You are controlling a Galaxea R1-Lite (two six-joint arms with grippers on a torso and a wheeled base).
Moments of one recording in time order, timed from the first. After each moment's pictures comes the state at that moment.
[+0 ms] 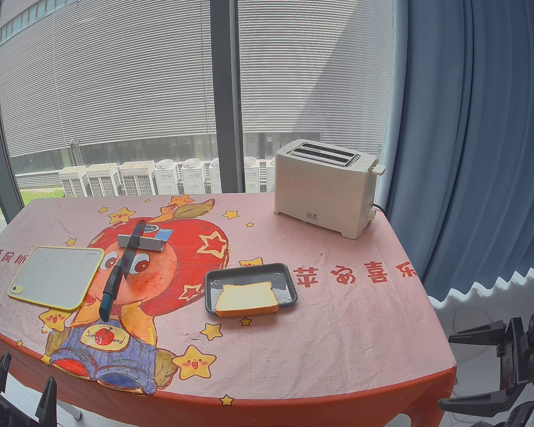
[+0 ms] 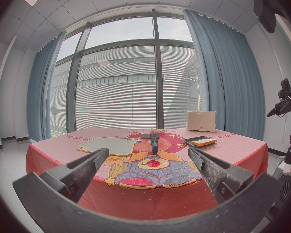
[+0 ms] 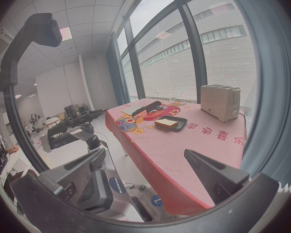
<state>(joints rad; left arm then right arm) -0.01 0.02 -0.02 0.00 0.00 0.00 0.59 0.92 -0.27 -0.27 0.44 0.06</state>
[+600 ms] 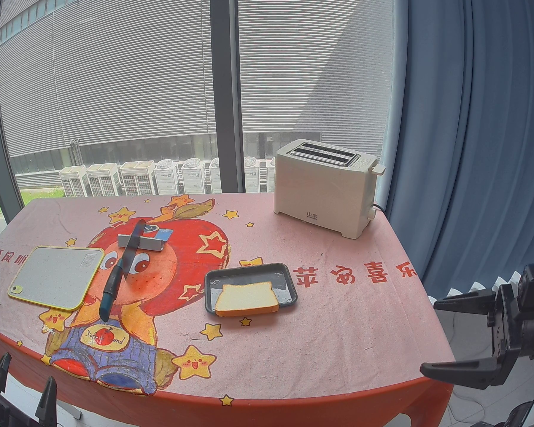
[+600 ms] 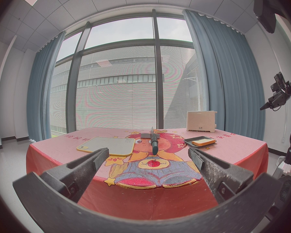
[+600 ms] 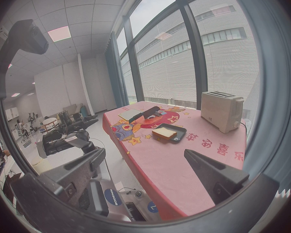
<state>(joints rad) -0.01 0.02 -0.02 0.00 0.00 0.00 0.62 1.07 -0.44 -0.27 0.40 0.06</state>
